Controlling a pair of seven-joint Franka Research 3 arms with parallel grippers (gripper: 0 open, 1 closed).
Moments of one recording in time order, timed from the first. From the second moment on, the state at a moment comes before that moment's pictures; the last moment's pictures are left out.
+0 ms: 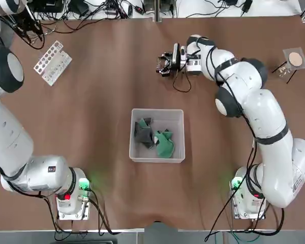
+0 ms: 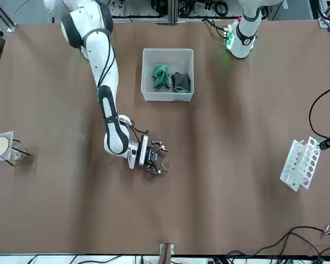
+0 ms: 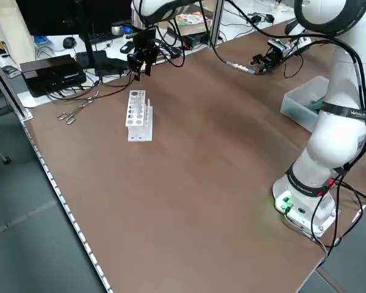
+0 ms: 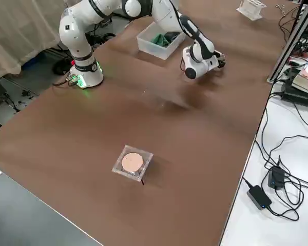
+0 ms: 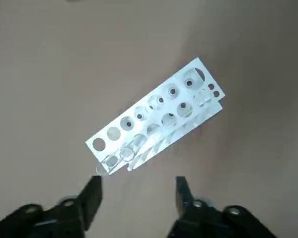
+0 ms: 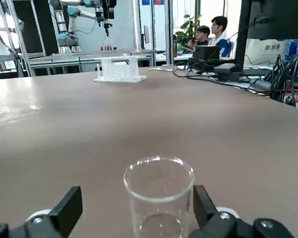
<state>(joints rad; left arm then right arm) 0.05 0.35 0.29 -1.66 0.04 2.03 0.00 0.72 1.06 -0.27 -1.44 2.16 2.05 -2.43</state>
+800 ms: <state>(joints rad) 0.05 0.11 0.11 -1.60 0.01 1.85 0.01 0.72 1.09 -0.26 -1.40 2.16 2.07 -2.43</state>
